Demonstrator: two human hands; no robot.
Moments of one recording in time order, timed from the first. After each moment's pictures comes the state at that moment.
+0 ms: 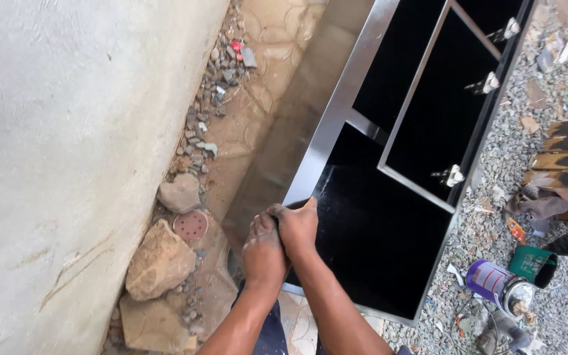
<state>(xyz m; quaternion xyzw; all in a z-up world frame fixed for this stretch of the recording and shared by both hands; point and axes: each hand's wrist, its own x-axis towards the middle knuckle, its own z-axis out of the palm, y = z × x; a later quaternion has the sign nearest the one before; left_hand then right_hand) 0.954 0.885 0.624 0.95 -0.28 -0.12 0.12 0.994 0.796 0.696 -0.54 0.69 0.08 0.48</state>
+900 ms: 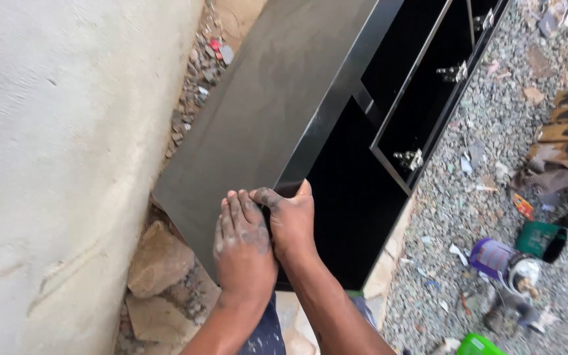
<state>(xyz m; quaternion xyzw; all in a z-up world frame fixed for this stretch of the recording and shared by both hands) 0.976 0.834 0.749 0.95 -0.31 -0.05 0.03 1.011 0.741 0.814 -0.34 0.67 -0.10 0.65</state>
